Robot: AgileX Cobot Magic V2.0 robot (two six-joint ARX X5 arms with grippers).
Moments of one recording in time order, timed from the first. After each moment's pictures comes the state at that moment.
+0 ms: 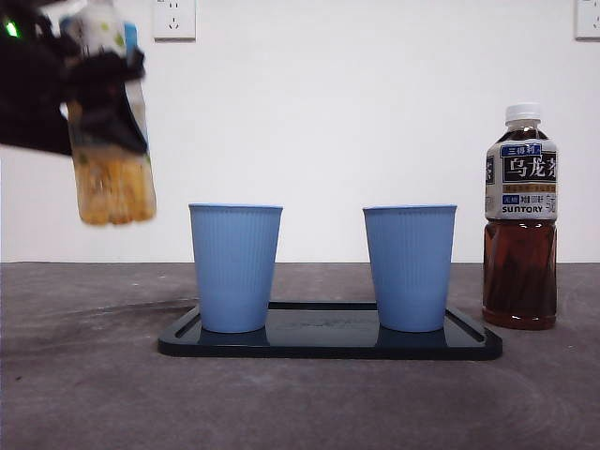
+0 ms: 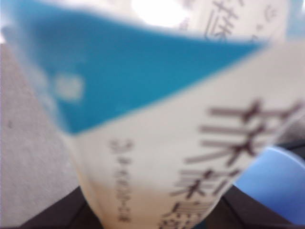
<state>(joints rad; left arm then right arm) -0.40 1.15 0.62 0.18 -0.09 -0.10 0.37 0.23 0.58 -0.65 -0.05 0.16</state>
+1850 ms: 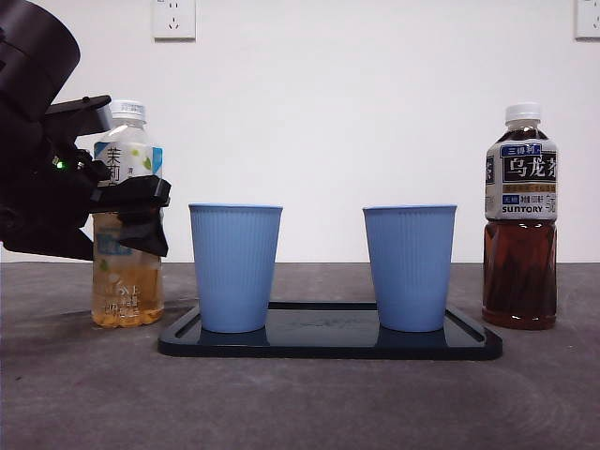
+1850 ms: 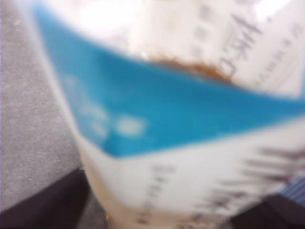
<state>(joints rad) -0.36 1.51 0.61 0.41 -0.09 -0.12 0.37 0.23 0.58 -0.66 -0.06 0.16</state>
